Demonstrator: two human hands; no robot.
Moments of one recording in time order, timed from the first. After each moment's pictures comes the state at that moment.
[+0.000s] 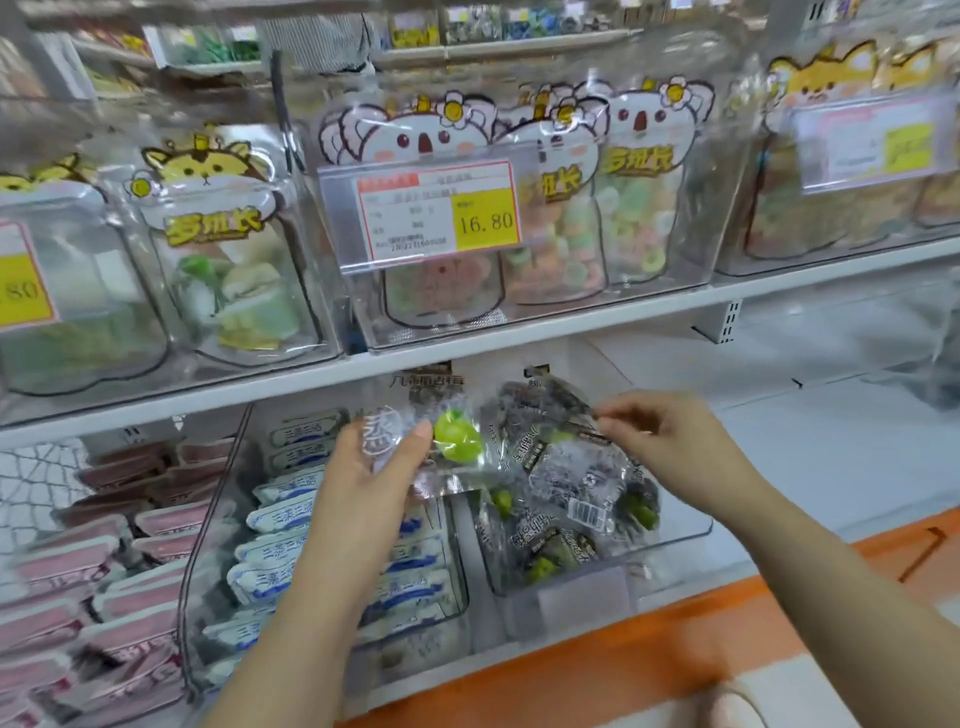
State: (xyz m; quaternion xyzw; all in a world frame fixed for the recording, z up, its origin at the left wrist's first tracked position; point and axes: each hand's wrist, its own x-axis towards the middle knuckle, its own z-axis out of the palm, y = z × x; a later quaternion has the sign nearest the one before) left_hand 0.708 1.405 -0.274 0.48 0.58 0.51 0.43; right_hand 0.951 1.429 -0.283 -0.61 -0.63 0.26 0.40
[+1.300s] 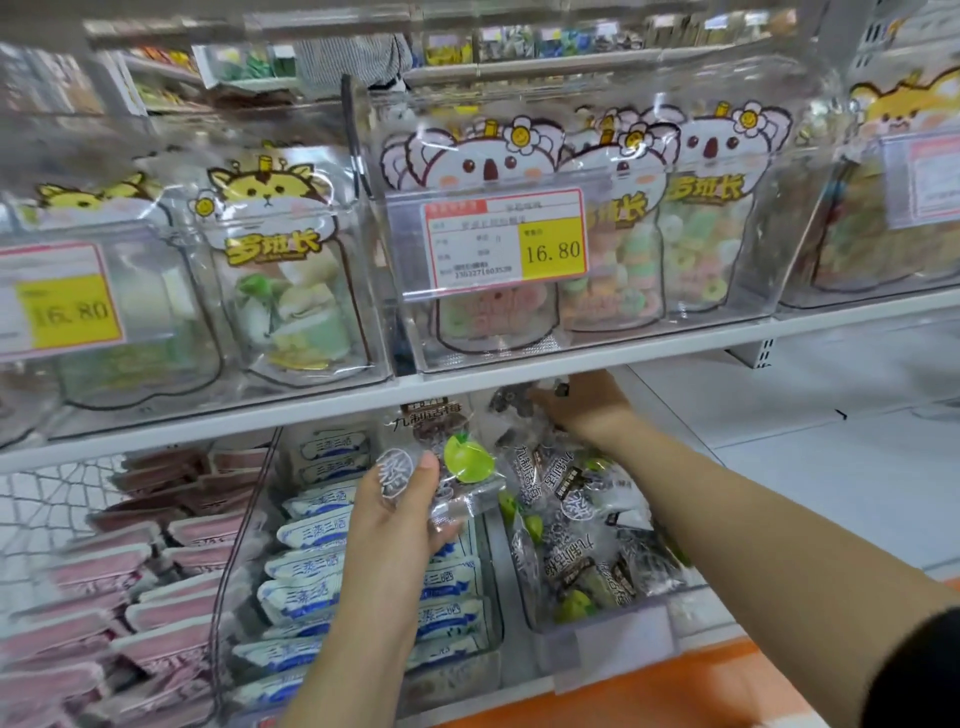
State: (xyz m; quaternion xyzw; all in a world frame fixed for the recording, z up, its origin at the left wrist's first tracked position) left_hand 0.708 1.408 -0.284 0.32 0.57 0.58 0.49; right_hand 0.879 1.538 -0.277 -0.66 -0.65 0.23 0.30
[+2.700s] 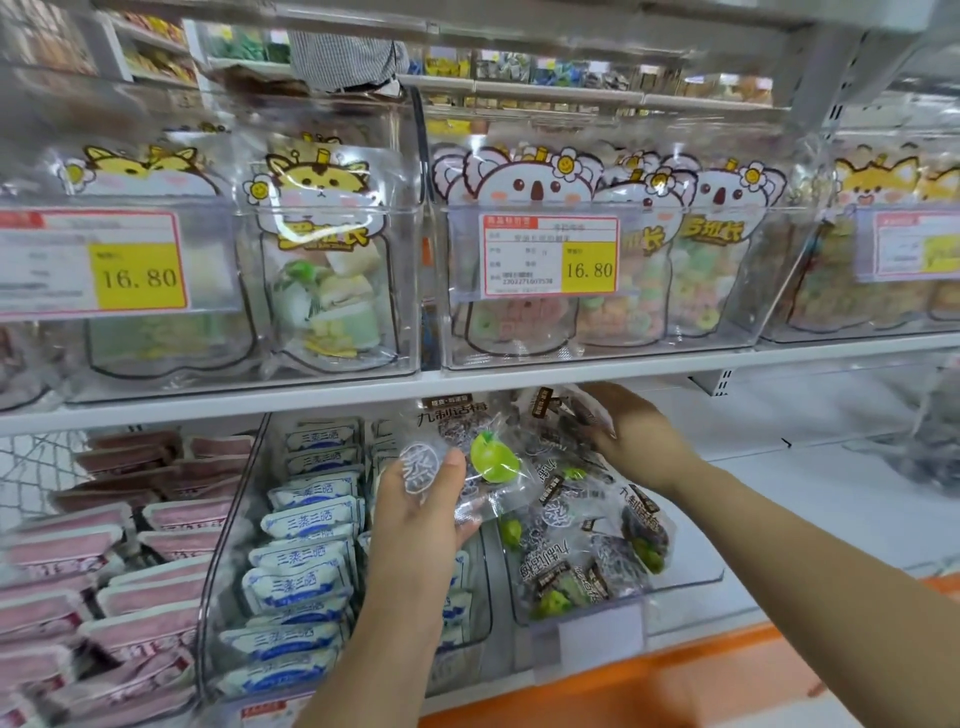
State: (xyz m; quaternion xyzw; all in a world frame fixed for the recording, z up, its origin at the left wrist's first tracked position) left_hand 0.716 1.403 -0.284 0.33 0.52 0.57 0.53; right_hand 0.931 1.504 -0.283 -0.61 -0.78 0.01 0.18
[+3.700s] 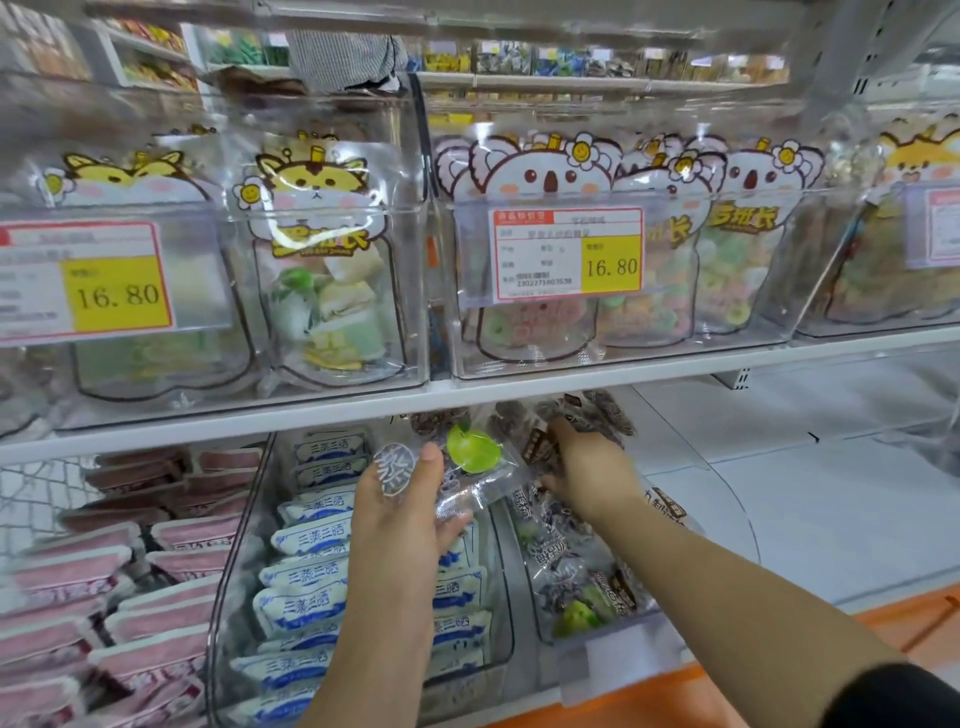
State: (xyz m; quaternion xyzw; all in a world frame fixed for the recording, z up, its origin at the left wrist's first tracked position) left_hand 0.704 1.412 -0.278 0.28 0.53 0.61 0.52; right_hand 0.876 1.517 -0.332 -0.66 -0.74 -0.02 0.13
